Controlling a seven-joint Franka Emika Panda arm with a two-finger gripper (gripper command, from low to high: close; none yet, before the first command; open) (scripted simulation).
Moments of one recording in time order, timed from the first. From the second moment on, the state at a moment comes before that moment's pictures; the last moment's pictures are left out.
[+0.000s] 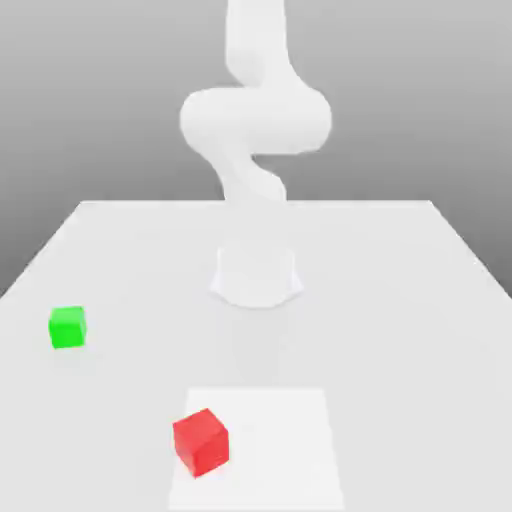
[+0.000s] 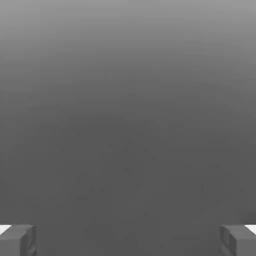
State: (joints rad) arm -0.04 -0.71 0.03 -2.33 -0.01 2.34 0.89
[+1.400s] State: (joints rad) arm -0.31 0.10 0.06 -2.65 -0.04 2.74 1.57
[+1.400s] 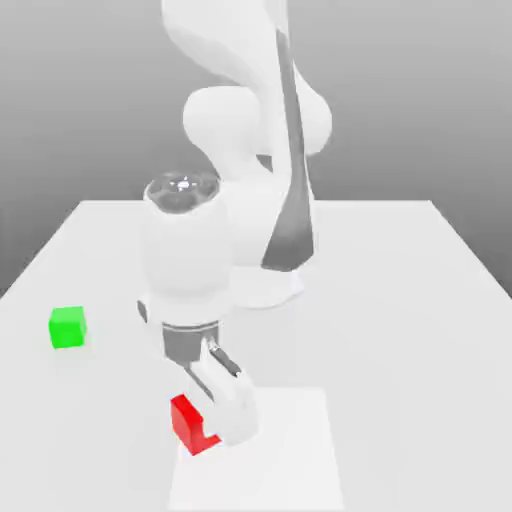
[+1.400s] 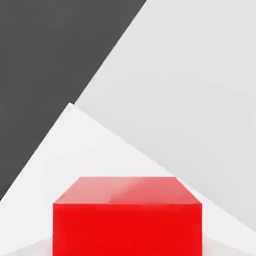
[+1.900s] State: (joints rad) arm -0.81 -0.11 -0.31 -2.85 -0.08 2.74 1.11
